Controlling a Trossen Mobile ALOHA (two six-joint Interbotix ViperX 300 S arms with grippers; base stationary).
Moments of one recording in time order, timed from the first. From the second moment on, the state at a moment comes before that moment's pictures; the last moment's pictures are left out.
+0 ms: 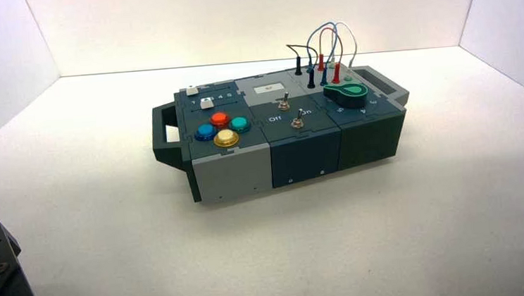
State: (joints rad) left arm -0.55 -0.91 1.10 -0.17 0.32 -0.06; right arm 0.54 -1.01 0.96 -0.13 0.80 0.35
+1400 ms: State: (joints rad) left arm -0.47 -0.92 1.08 -0.17 0.28 -0.06; right arm 0.74 -0.40 0.70 -0.02 0.63 0.31
